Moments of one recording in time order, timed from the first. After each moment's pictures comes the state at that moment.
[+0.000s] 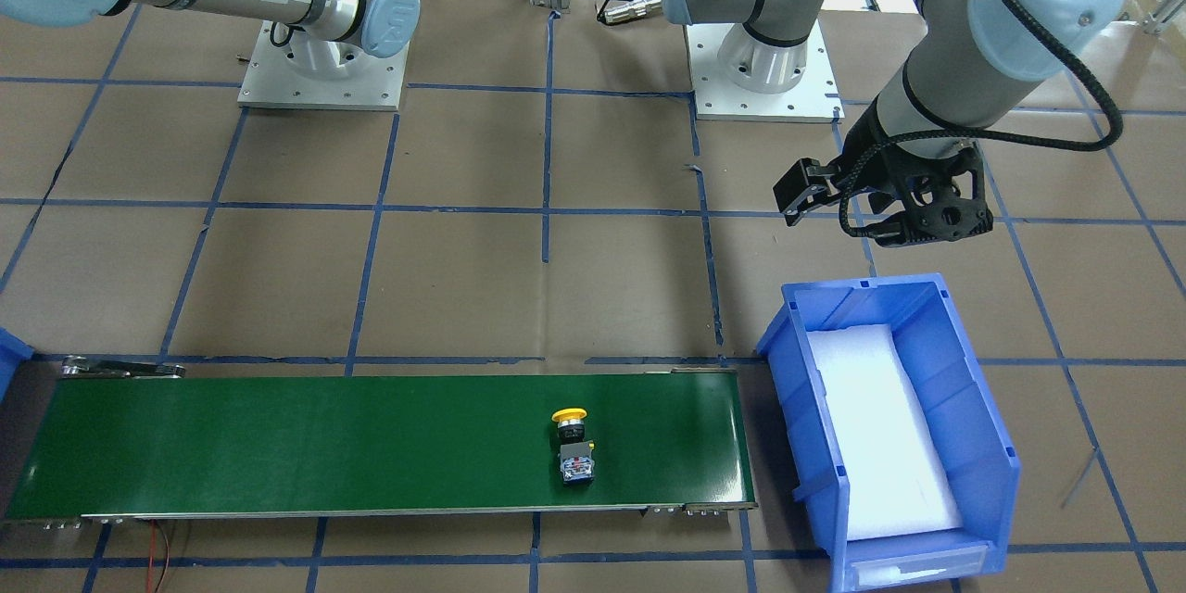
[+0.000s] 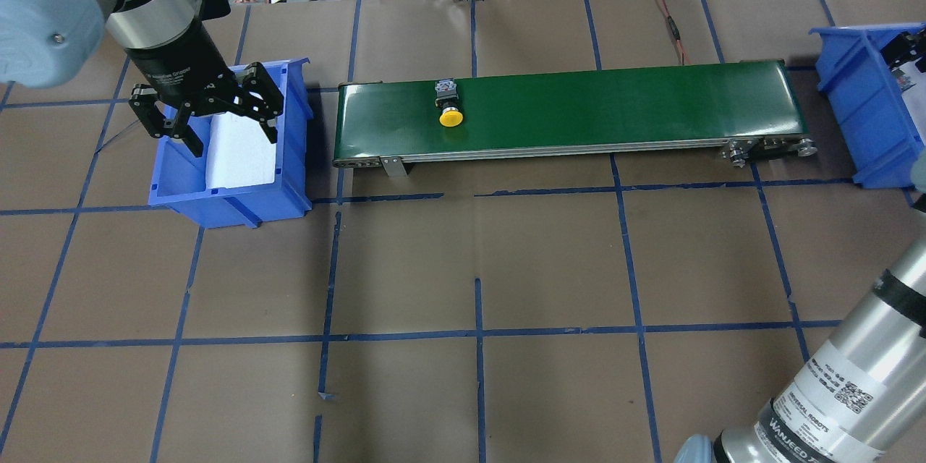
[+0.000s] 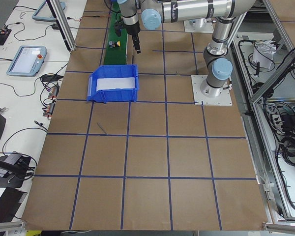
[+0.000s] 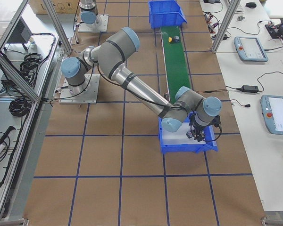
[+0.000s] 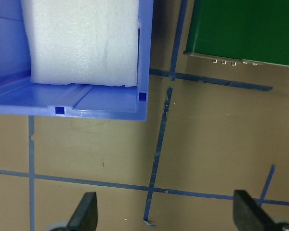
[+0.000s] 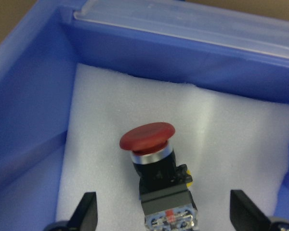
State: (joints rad) left arm -1.48 -1.69 -1.55 -1.65 1.61 -0.07; right arm 0.93 -0.71 0.97 -1.83 -1.54 -0.84
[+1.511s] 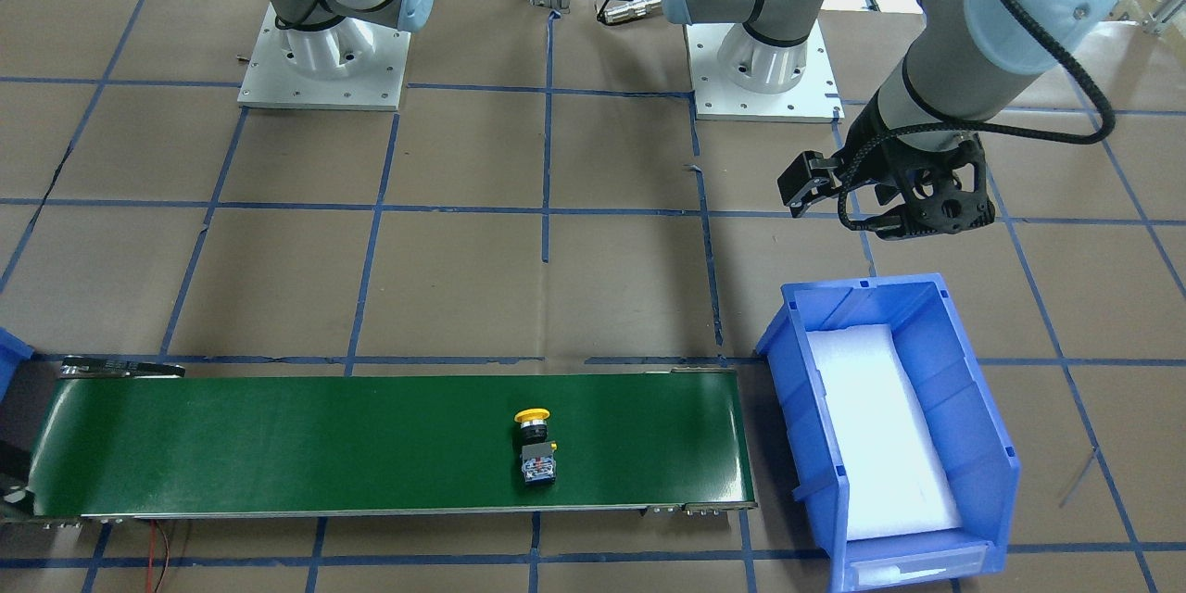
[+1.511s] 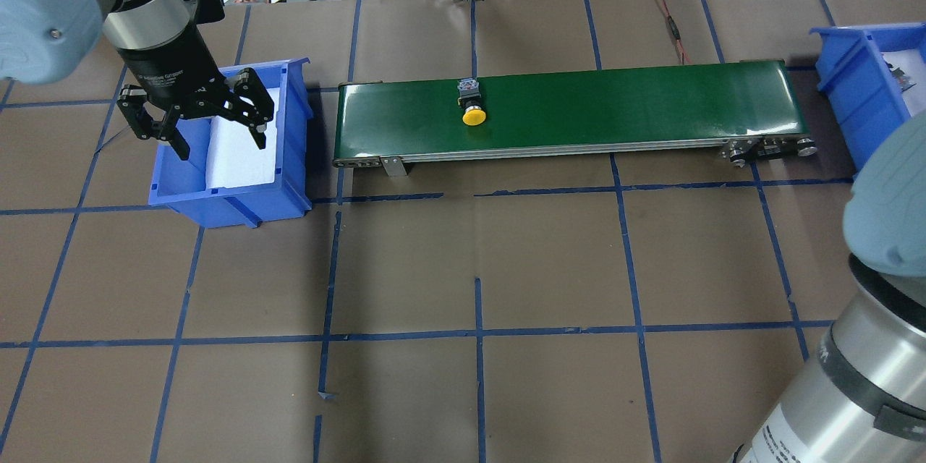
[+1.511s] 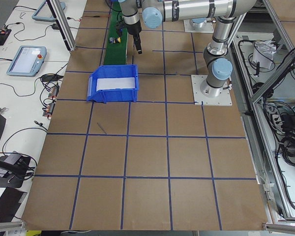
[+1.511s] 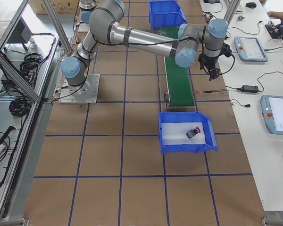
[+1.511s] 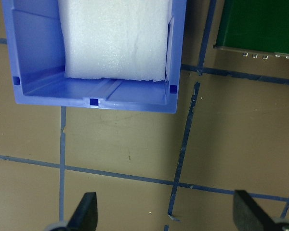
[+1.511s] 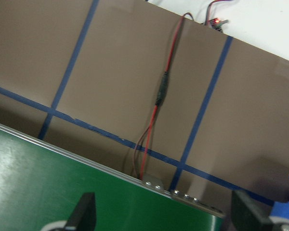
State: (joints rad) left arm -1.48 -1.68 -1.56 -1.68 1.62 -0.07; right arm 1.32 -0.95 1.01 -1.78 -1.47 -0.65
